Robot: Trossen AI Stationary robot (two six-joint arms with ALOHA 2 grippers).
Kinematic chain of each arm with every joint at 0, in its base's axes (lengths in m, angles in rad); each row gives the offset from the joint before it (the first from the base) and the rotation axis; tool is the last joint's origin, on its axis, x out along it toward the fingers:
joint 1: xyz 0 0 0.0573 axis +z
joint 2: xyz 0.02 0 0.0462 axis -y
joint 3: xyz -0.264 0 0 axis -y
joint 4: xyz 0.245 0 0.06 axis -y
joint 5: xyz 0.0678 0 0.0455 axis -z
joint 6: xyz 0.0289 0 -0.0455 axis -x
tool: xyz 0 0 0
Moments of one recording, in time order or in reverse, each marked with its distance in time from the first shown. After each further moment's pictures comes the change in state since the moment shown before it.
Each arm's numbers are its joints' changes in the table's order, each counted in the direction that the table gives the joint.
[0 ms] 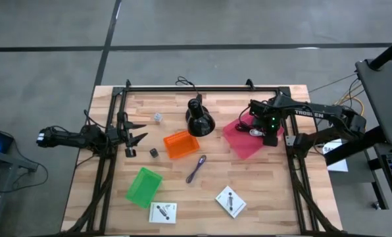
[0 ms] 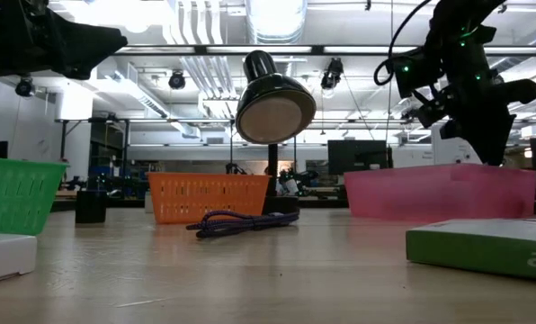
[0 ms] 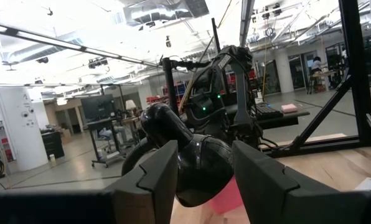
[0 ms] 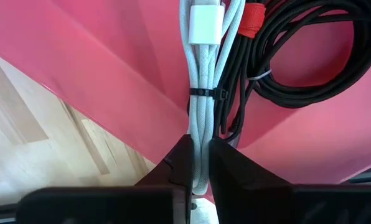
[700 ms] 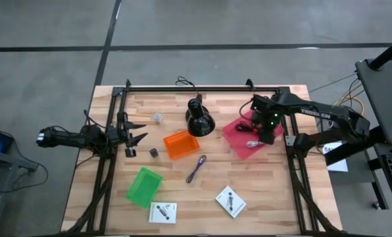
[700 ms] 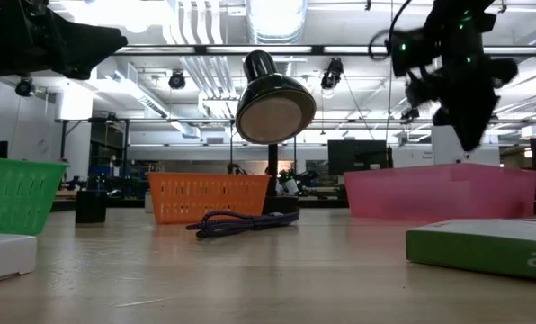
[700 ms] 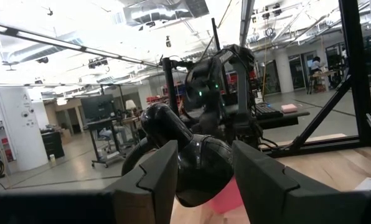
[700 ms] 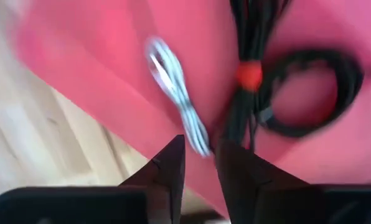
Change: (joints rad) left arm 0.000 0.000 0.000 0.000 0.000 0.000; right arm -0.001 0.068 0.078 0.032 -0.117 -0.065
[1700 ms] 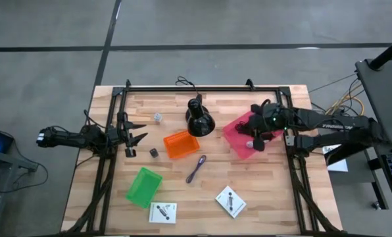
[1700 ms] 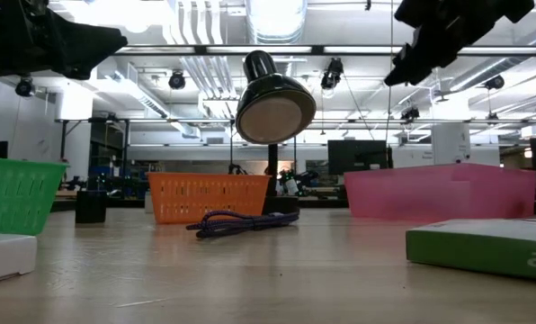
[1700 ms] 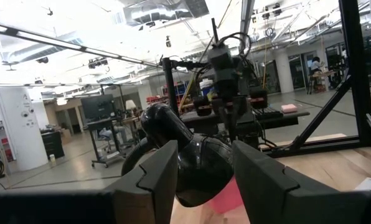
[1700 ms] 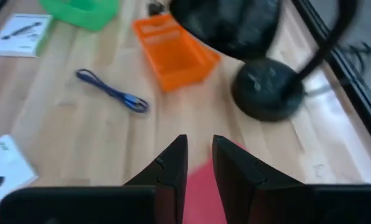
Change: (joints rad) left arm 0.000 0.000 0.000 0.000 0.000 0.000; right arm 0.325 0.314 -0.177 0.753 0.061 -0.074
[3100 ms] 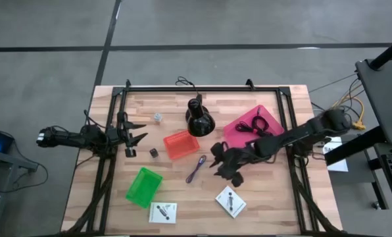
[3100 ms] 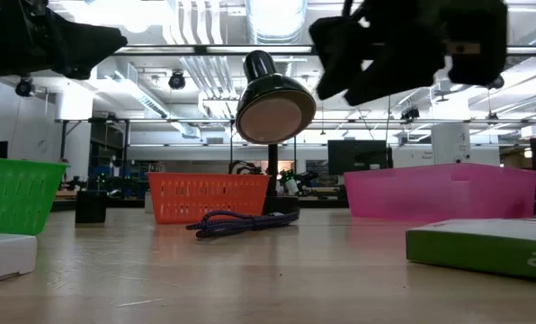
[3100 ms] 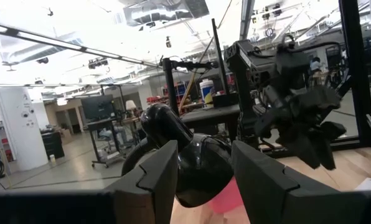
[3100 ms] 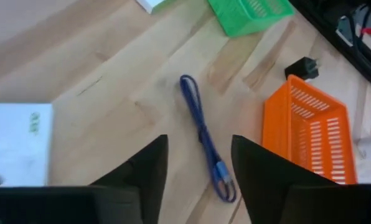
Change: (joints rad) left arm 0.000 0.000 0.000 0.000 0.000 0.000; right arm 0.436 -0.653 0.213 0.332 0.114 0.407
